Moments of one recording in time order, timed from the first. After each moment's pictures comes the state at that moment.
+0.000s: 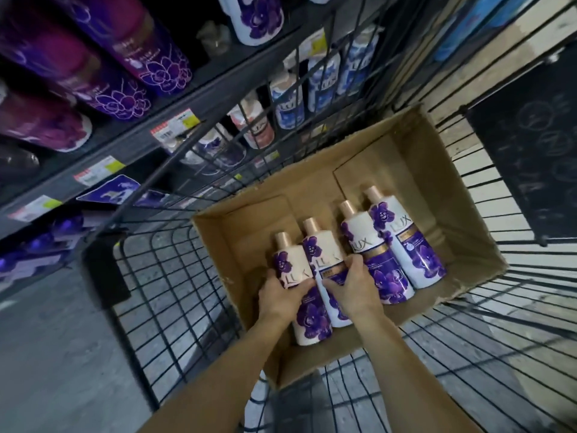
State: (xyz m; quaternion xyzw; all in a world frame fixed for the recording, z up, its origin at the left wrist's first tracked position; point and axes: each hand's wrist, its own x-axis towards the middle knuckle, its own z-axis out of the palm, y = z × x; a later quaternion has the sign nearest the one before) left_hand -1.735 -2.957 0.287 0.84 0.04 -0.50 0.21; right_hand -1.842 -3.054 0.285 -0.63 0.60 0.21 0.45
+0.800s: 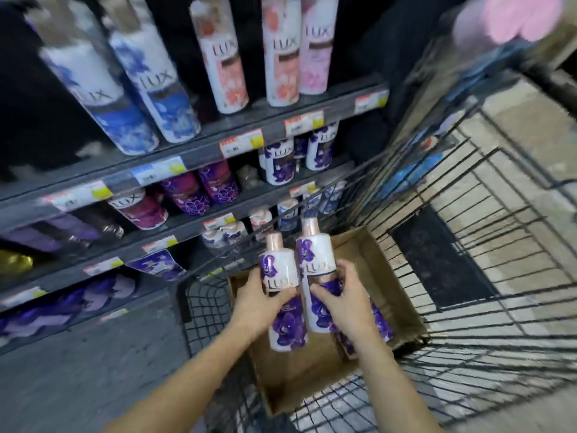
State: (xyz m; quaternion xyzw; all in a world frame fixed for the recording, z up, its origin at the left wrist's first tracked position) left_hand -1.669 -2.975 0.498 0.83 -0.17 -0.40 0.36; right_hand -1.810 -3.086 0.502 -0.67 0.53 -0.08 0.52
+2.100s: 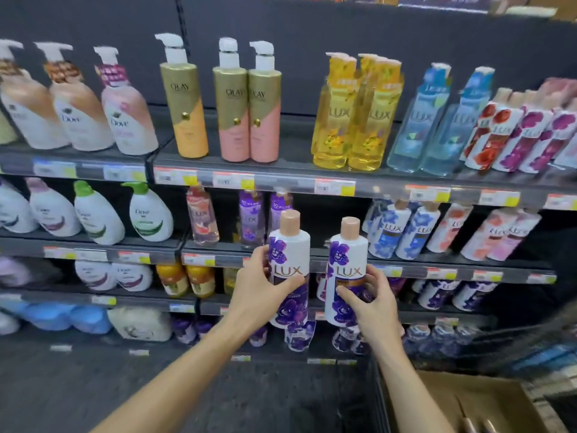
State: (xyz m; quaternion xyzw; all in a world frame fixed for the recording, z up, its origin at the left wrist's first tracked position) left_hand -1.454 -2.591 0.787 0.80 -0.17 -0.10 0.57; right_hand -1.547 -2.780 0.735 -0.74 0.27 -0.24 0.57
